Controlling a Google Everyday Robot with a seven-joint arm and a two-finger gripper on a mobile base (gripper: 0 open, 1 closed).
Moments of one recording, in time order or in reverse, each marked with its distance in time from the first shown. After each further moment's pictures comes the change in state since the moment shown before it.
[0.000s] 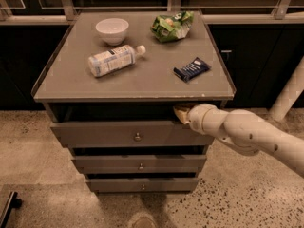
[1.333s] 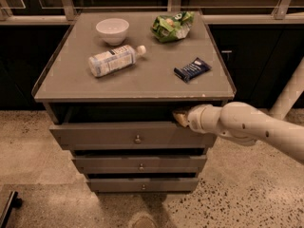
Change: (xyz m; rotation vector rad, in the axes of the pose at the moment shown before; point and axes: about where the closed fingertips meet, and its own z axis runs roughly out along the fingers) arm 0.025 0.002 0.018 -0.048 0.153 -0.023
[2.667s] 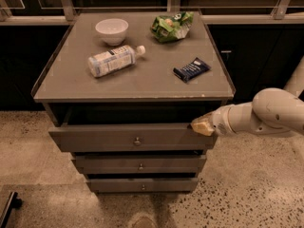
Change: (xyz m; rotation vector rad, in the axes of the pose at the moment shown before) arm 0.028 0.009 -0.086 -0.188 0.207 -0.035
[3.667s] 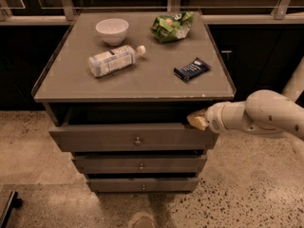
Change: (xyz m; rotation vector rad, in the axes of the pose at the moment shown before) arm -0.018 -0.018 0.010 0.088 -0.073 0.025
